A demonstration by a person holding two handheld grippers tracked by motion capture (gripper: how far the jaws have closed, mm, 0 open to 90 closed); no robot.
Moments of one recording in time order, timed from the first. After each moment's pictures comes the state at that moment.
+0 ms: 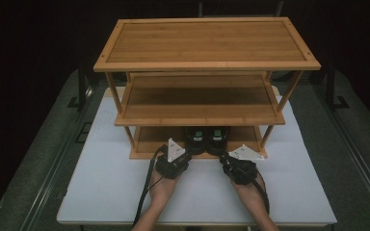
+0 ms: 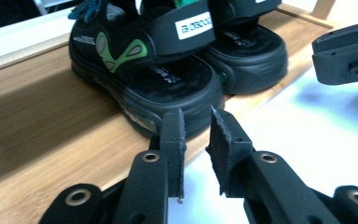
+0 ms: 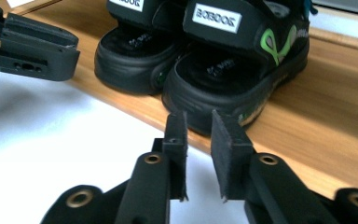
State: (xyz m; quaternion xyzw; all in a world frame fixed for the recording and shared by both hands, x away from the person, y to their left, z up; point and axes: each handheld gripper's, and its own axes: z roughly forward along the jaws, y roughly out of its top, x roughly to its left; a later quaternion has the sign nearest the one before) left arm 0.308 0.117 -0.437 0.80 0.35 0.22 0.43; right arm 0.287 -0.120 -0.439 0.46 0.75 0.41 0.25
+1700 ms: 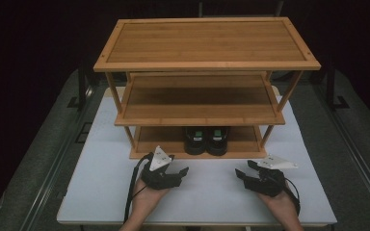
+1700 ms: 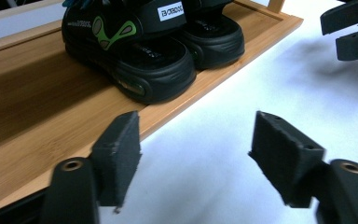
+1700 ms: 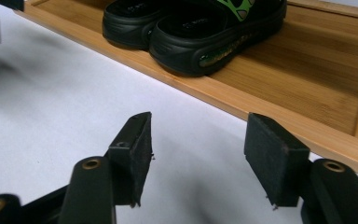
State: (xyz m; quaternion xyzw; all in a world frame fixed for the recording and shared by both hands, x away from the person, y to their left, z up) left arm 0.277 0.152 -0.420 0.81 0.34 0.18 0.44; right arm 0.258 -0.189 -0.437 0.44 0.77 0.43 0.19
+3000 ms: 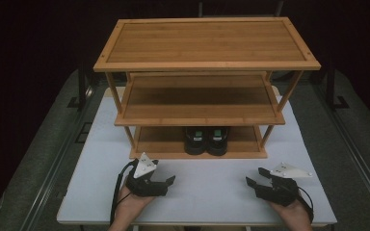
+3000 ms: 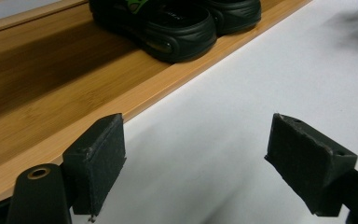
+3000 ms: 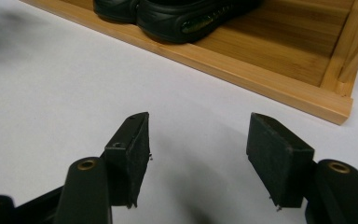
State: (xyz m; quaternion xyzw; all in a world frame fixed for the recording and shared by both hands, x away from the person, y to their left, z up) left arm 0.262 0.191 -0.426 0.82 0.34 0.18 0.43; right arm 0.238 -0.217 -0.445 0.44 0.77 0.42 0.19
